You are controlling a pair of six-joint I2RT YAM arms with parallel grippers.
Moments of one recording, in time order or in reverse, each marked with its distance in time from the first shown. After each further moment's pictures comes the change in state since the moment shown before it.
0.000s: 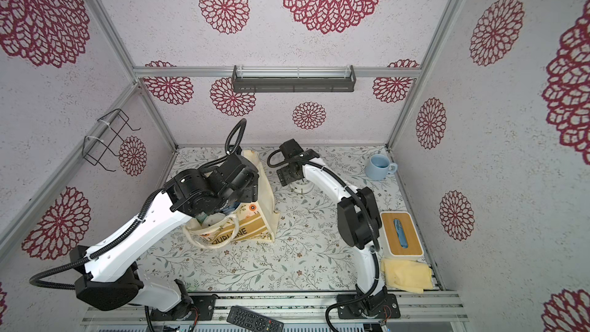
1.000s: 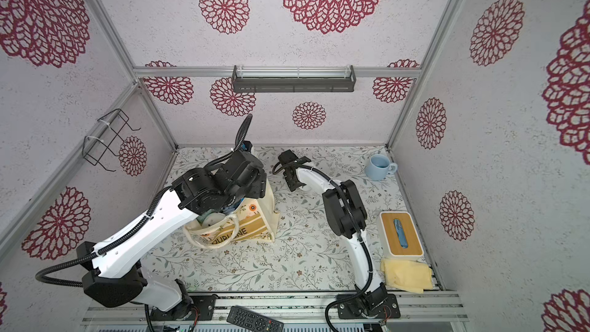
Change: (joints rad) left arm -0.007 0.027 -0.015 0.146 0.008 0.127; right arm 0.000 0.256 0.023 0.021 0.307 0.031
